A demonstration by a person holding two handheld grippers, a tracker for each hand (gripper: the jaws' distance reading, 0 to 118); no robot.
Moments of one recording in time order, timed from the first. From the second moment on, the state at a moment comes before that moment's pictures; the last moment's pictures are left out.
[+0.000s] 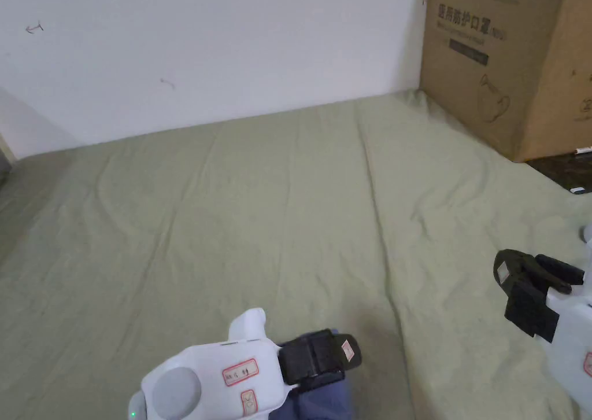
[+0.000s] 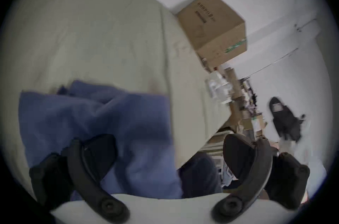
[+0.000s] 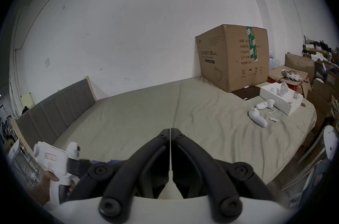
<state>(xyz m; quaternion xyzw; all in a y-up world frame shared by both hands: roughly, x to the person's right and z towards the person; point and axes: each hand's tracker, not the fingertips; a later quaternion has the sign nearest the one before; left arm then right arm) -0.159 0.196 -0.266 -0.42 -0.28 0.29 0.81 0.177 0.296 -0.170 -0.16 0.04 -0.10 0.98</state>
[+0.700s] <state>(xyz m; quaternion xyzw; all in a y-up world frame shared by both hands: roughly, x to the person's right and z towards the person) -0.120 0.152 -0.238 -0.43 -0.23 0.17 0.85 0.157 0.275 -0.174 -0.20 0.08 -0.11 0.97</state>
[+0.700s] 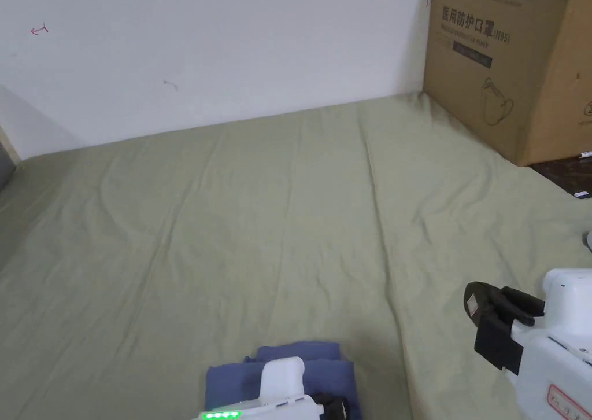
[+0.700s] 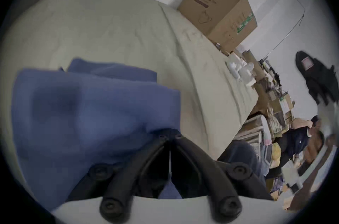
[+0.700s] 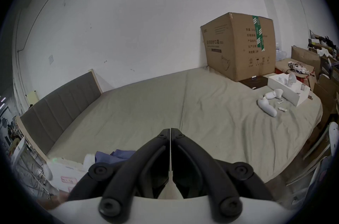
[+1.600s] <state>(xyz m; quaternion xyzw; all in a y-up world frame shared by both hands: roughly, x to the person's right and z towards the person) -0.313 0.099 -0.226 -0.42 -0.20 0.53 0.71 0.046 0.143 -0.277 -0.52 0.27 -0.08 0.80</state>
